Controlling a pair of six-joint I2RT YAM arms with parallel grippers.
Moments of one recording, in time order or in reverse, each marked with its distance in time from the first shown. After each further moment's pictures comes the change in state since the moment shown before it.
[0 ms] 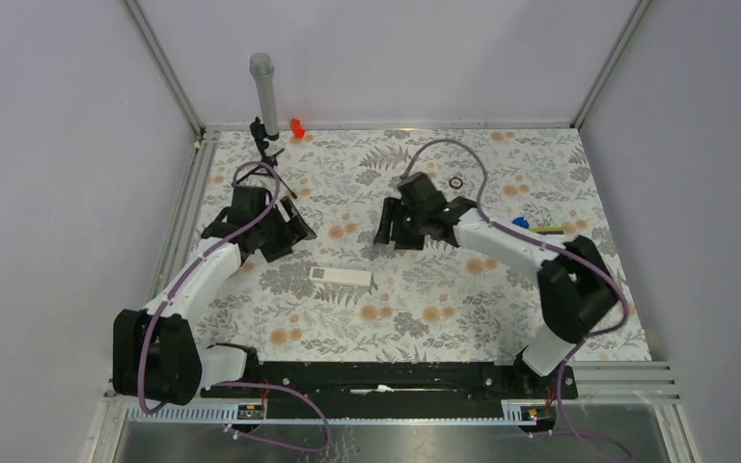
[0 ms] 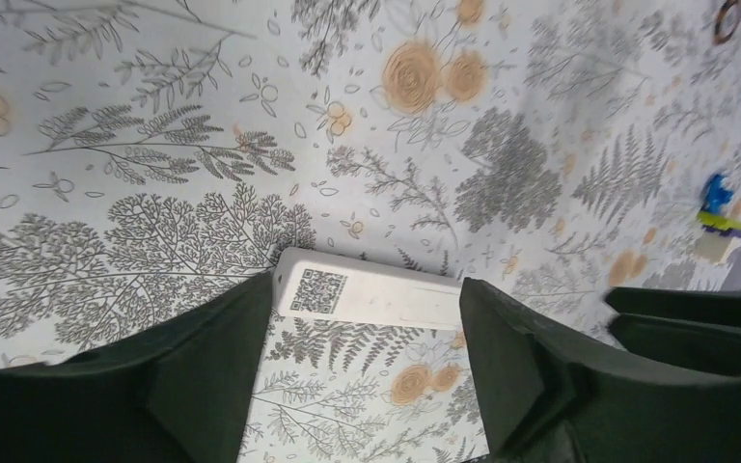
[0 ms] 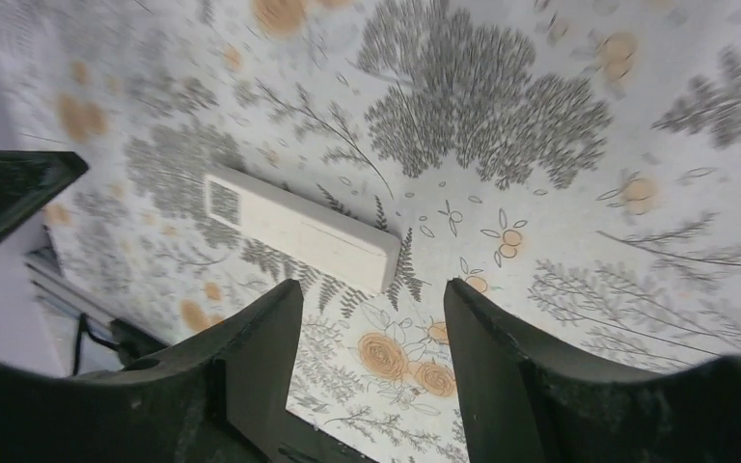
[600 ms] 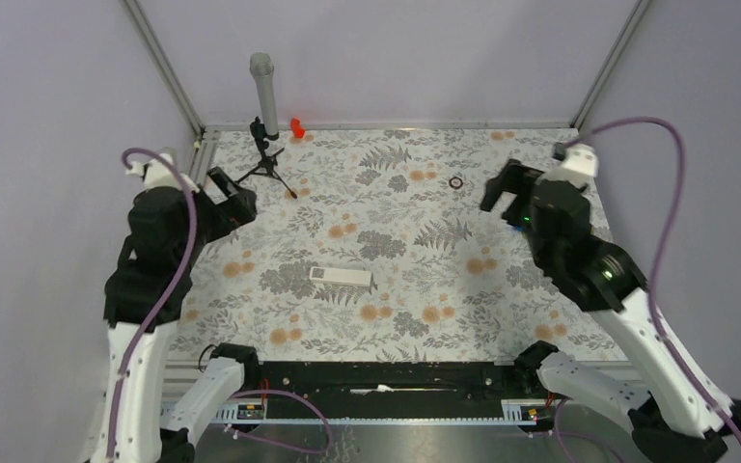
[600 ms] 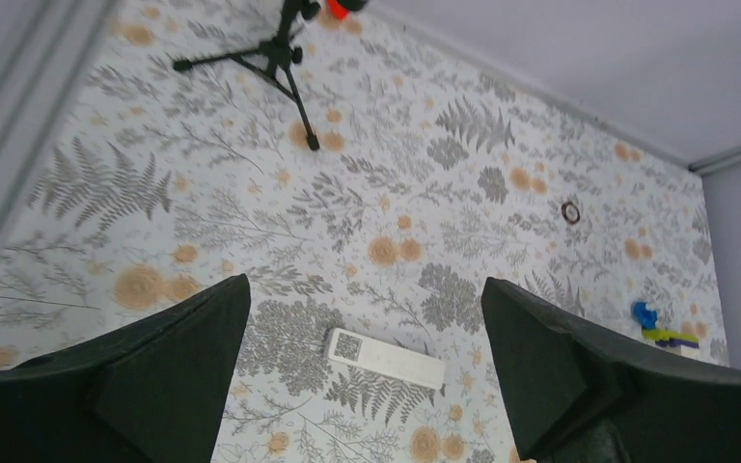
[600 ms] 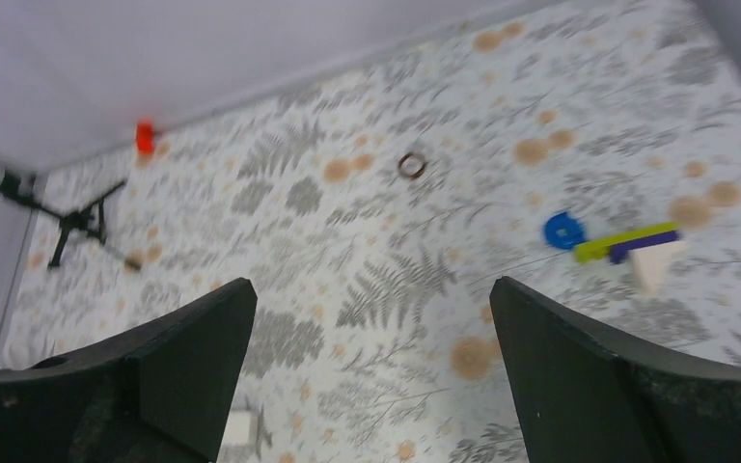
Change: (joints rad) left arm 0.024 -0.445 0.470 -0.397 -0.318 0.211; right arm -0.107 -0.774 0.045 -0.262 0.675 -0.256
